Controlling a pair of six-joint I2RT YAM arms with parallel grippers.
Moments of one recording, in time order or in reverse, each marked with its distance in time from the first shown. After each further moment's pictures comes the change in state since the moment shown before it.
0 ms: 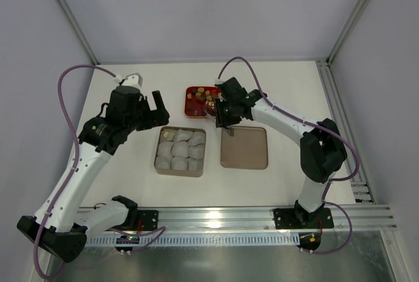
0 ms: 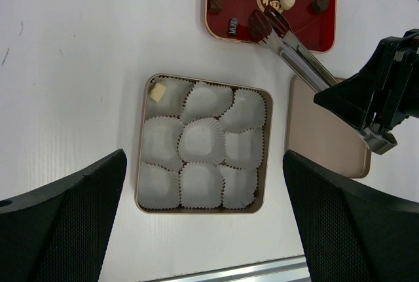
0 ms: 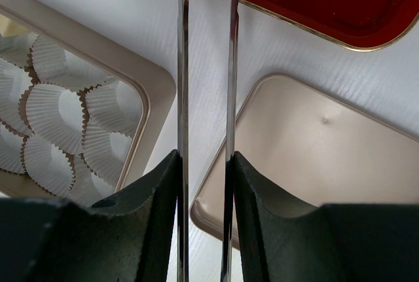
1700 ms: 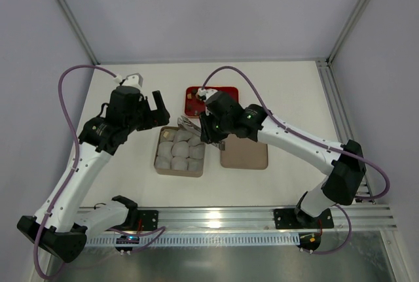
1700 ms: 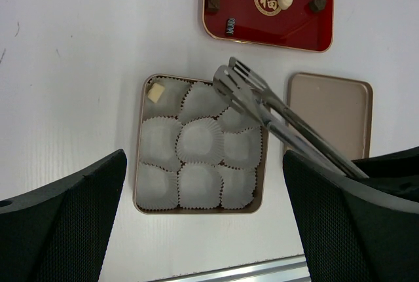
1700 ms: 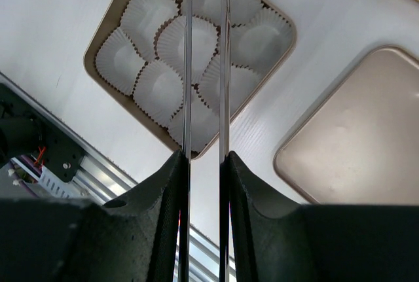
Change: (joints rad) left arm 0.000 0.000 -0.004 0.006 0.007 0.000; right arm 0.238 -0.228 0.001 -0.069 0.041 0.057
